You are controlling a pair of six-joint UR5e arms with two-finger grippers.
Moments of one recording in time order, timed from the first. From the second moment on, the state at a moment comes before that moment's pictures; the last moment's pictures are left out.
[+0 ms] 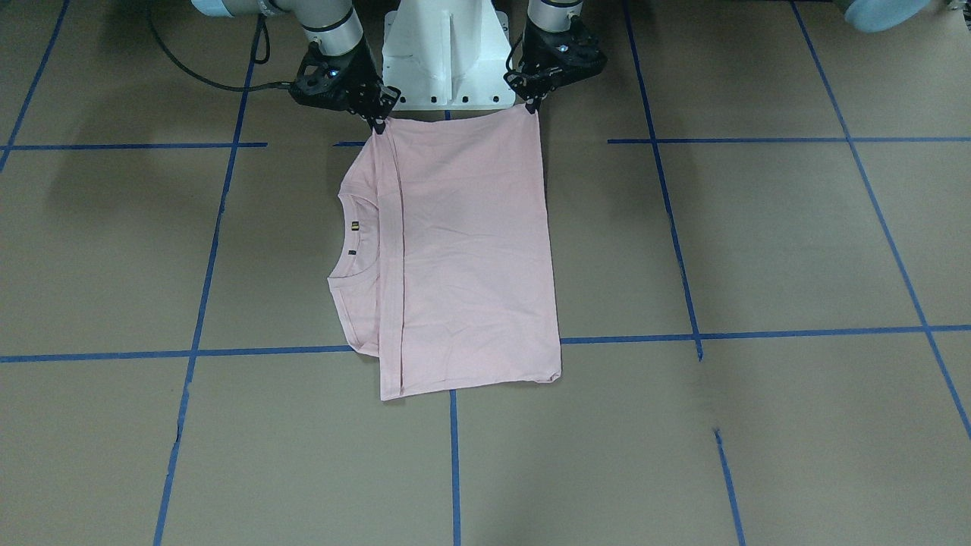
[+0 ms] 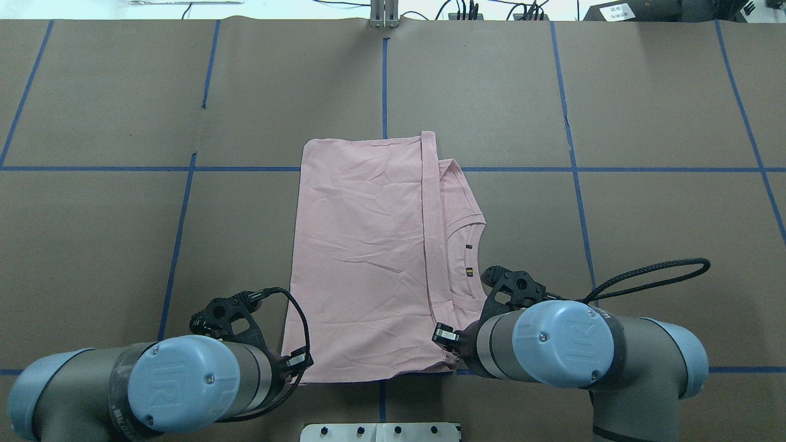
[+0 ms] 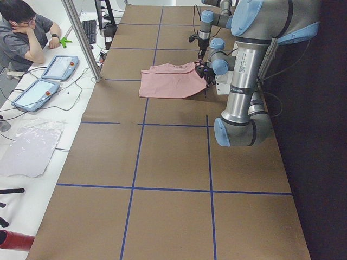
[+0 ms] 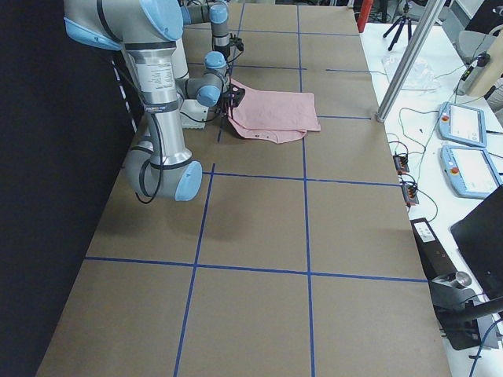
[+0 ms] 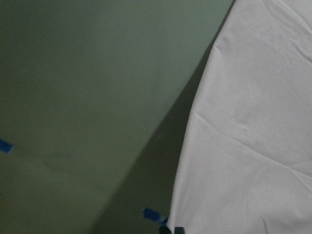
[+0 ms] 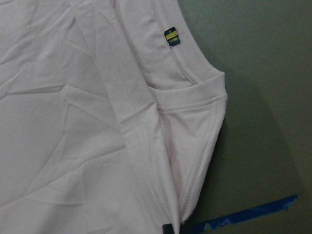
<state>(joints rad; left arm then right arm) -0.14 -1.92 -2.17 -1.47 -1.64 -1.91 0.21 -1.27 2.10 -1.45 1.69 1.83</state>
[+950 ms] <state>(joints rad) -0.30 -1.94 -2.14 -1.47 -1.64 -1.70 0.32 -1.20 2.04 -1.44 1.69 1.79</state>
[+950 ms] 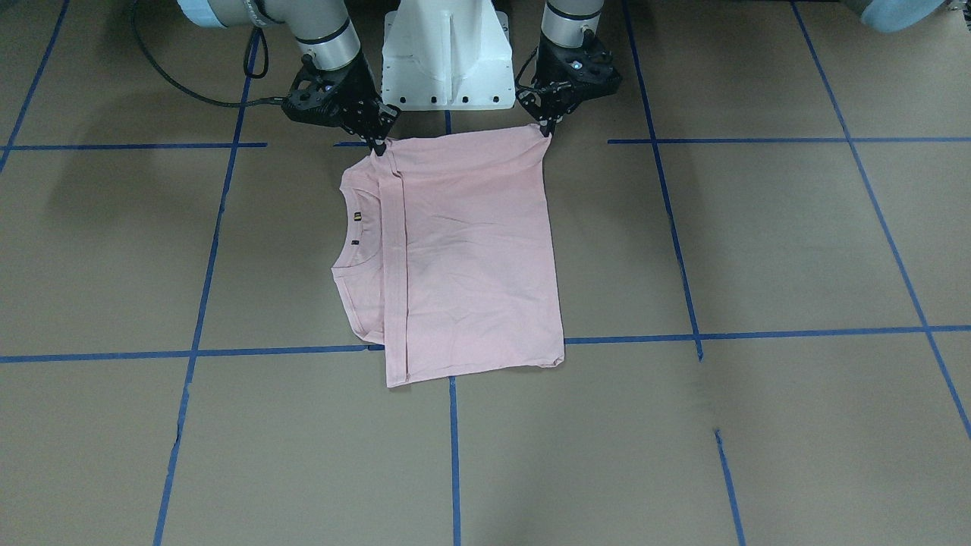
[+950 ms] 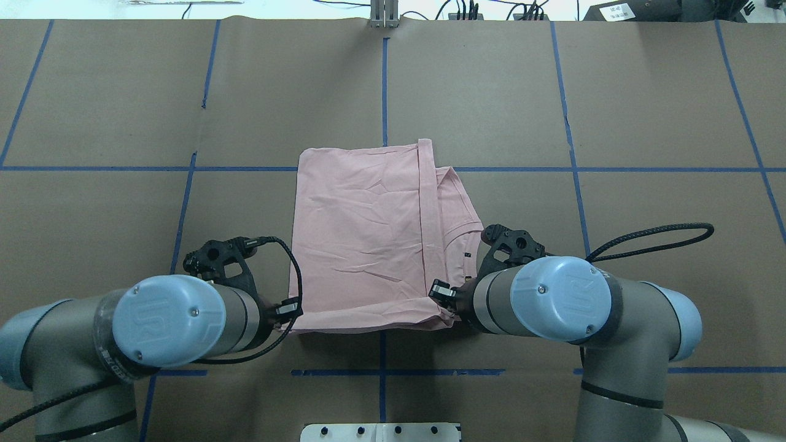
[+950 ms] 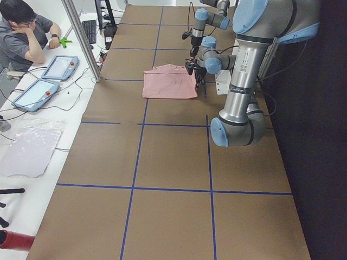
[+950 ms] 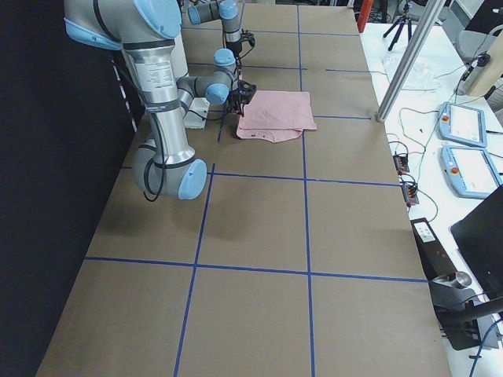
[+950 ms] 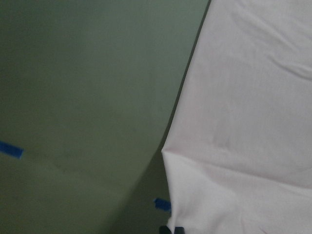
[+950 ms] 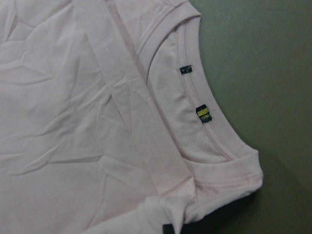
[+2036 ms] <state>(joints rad) -0.56 -2.14 -1.75 -1.69 -1.64 -1.63 0.60 -0.91 1.62 -1.39 1.77 1.65</state>
